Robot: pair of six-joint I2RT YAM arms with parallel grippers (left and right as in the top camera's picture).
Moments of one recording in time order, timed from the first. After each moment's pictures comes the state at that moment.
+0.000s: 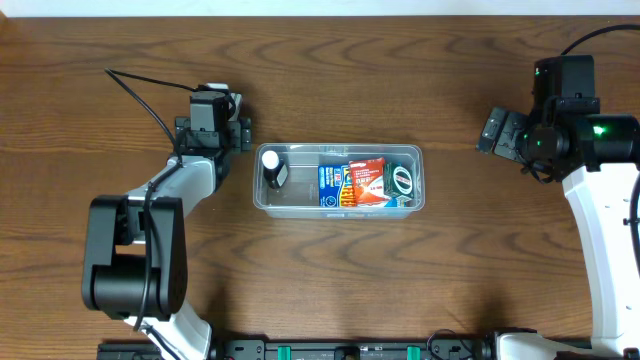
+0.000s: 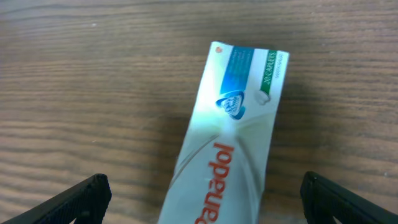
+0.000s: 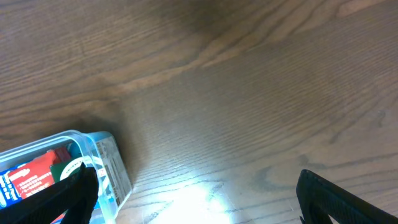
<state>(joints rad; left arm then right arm) -0.07 1.85 0.94 0.10 -0.22 0.02 0.02 1.43 1.44 -1.16 0.14 0.39</state>
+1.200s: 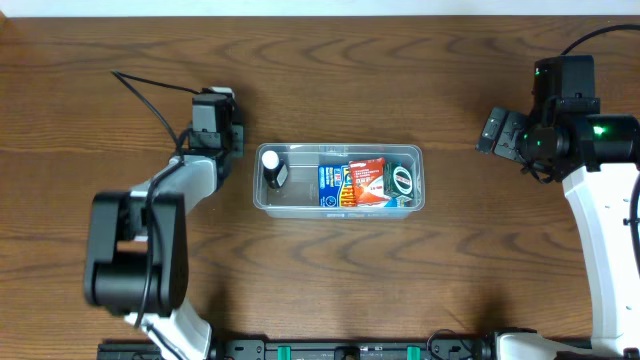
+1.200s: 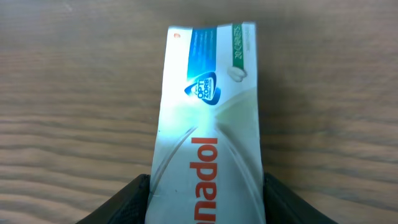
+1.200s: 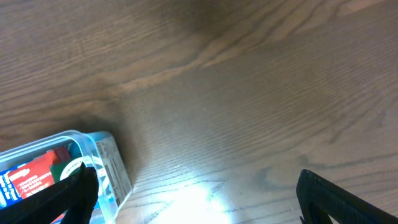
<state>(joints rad) -0.07 1.84 0.94 0.07 -0.19 0.02 0.02 1.43 1.44 -1.16 0.14 0.39</state>
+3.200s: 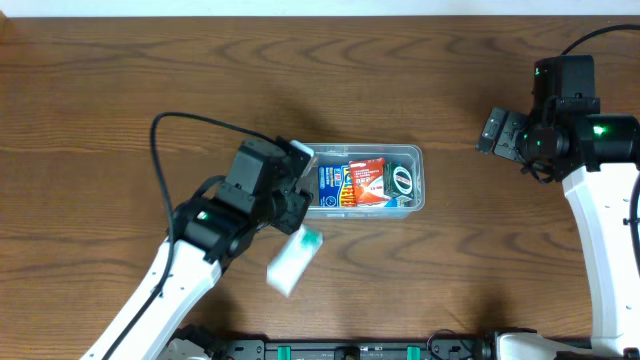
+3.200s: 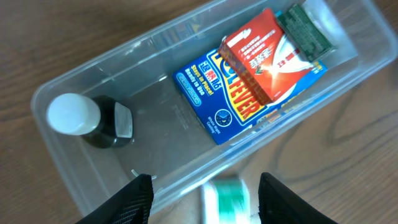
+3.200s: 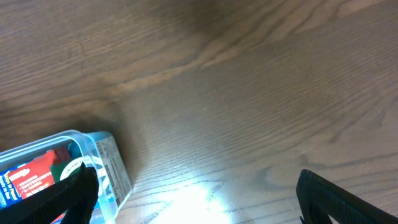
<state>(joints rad) -0.50 1.20 0.94 -0.70 0.13 -0.01 0.02 1.43 1.44 -1.16 0.14 0.39</state>
